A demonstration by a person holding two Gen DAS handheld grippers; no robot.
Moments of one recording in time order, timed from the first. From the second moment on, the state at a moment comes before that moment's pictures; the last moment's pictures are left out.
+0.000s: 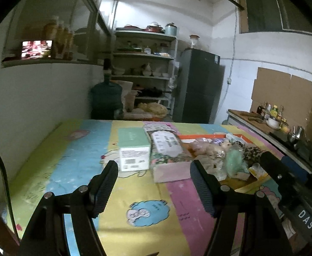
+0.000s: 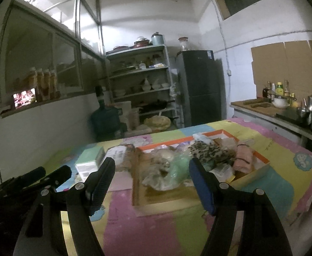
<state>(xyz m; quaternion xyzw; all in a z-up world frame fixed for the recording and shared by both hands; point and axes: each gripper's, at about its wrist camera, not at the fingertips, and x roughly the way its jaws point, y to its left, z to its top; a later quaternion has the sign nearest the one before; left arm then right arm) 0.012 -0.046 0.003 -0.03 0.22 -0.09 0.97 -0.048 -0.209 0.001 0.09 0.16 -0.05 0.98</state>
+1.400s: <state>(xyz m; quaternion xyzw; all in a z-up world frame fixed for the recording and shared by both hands) -0.044 -0.011 0.015 -0.02 0.20 -0.07 0.98 -0.091 -0.161 0.014 0.04 0.16 -0.06 0.98</state>
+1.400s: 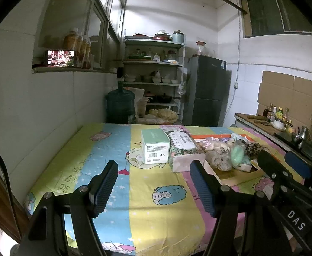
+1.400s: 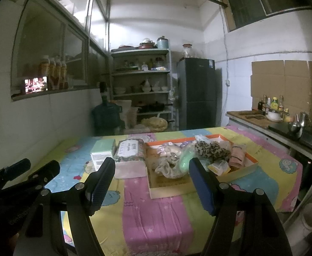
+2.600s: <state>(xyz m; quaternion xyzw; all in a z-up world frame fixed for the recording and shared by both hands) -0.044 -0.012 0.015 -0.02 0.20 -0.07 0.98 -0.093 -0.155 0.015 0.04 0.16 -0.06 0.98</state>
